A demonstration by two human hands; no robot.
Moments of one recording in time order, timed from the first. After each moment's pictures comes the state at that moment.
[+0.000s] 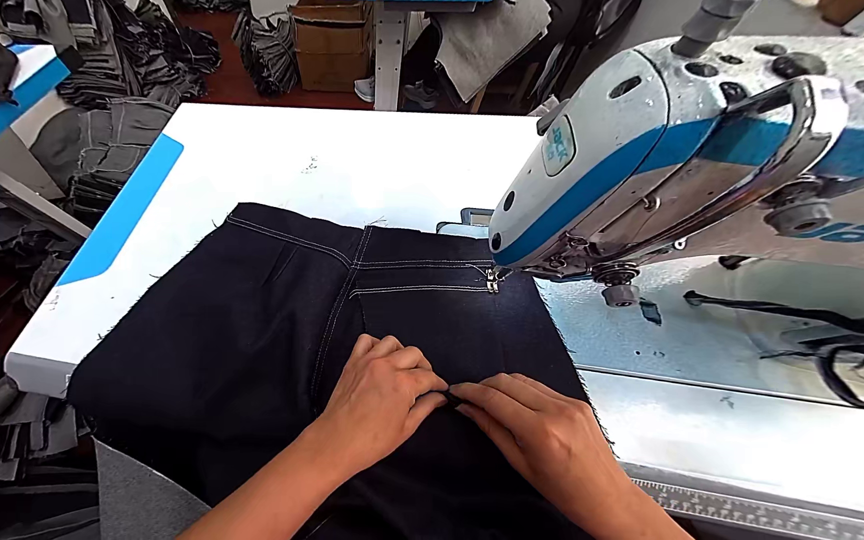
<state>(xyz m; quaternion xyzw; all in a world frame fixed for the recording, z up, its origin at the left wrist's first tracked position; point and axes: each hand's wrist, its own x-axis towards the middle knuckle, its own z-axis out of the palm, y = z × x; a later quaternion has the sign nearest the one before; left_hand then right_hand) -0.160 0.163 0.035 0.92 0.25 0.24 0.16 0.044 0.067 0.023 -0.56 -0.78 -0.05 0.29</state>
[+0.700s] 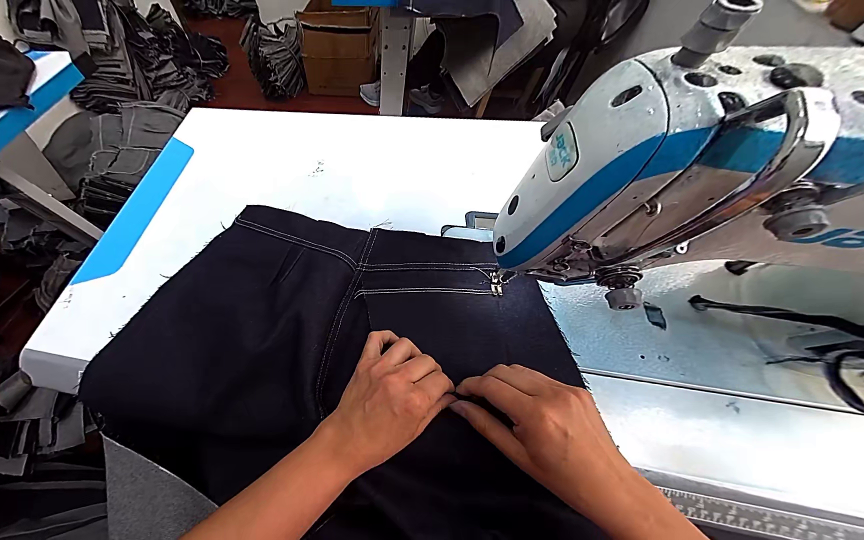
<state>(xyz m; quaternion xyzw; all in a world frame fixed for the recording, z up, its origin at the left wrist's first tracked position) -0.154 0.165 0.019 0.93 0.20 0.31 0.05 0.045 0.077 0.029 -0.56 -0.78 -0.05 0.27</state>
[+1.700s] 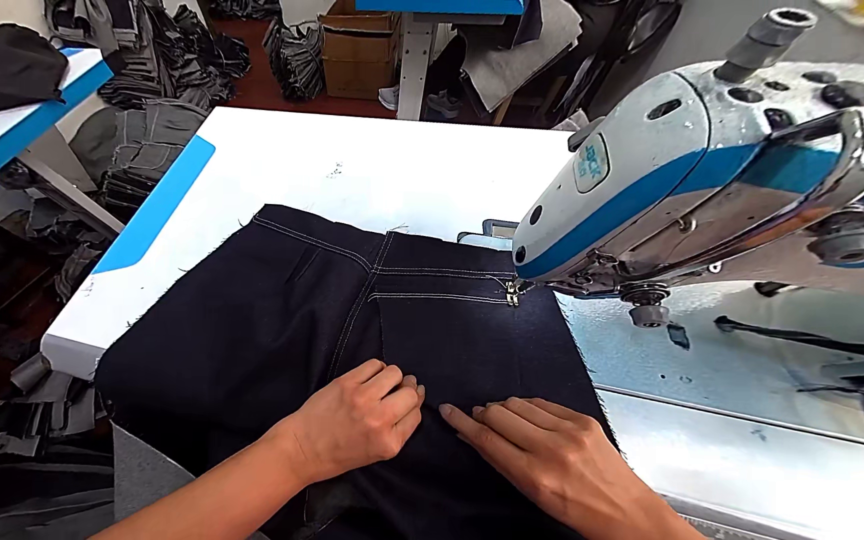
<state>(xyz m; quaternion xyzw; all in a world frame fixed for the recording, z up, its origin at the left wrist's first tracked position) -0.200 0.173 0.036 0.97 0.06 0.21 -0.11 0.050 0.074 0.031 -0.42 -0.88 -0.12 0.21</state>
